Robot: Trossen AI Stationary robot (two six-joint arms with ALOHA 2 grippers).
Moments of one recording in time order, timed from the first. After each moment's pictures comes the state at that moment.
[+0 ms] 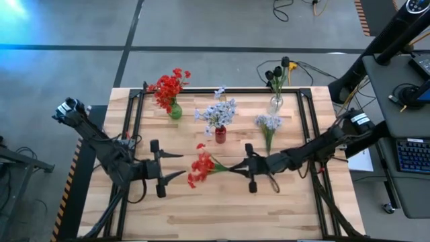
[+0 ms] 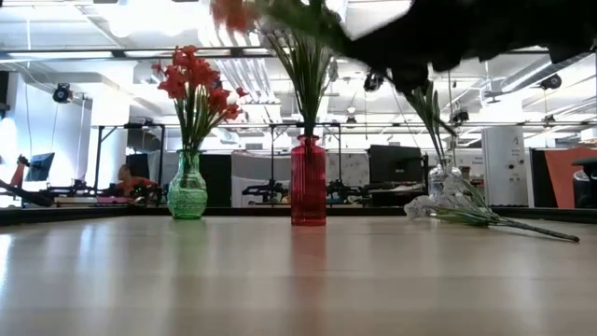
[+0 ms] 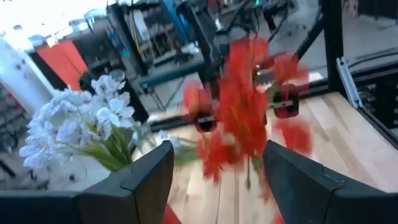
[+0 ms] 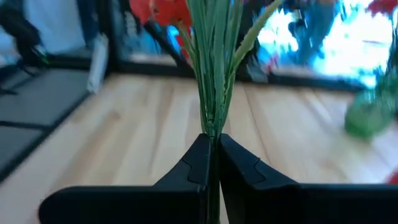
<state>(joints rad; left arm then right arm) -0.75 1.07 0.79 0.08 -0.95 0.14 0.36 1.52 0.59 0.74 0.30 0.00</state>
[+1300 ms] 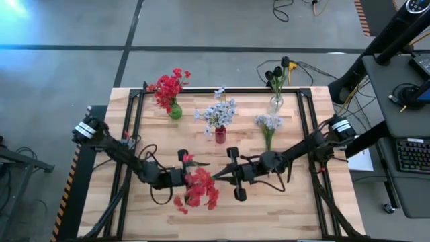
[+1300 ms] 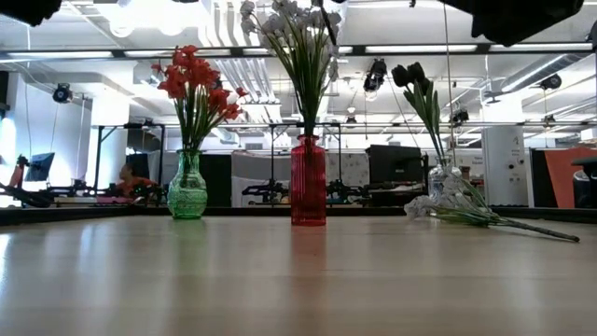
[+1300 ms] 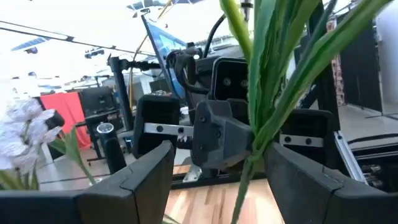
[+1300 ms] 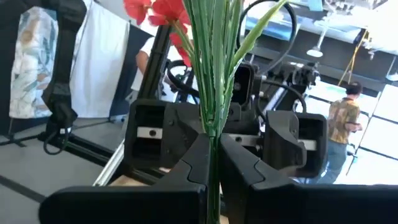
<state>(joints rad) -0.57 1.59 0.67 1.21 -0.69 0.38 0.33 1.76 0.85 1.18 0.06 -0.36</state>
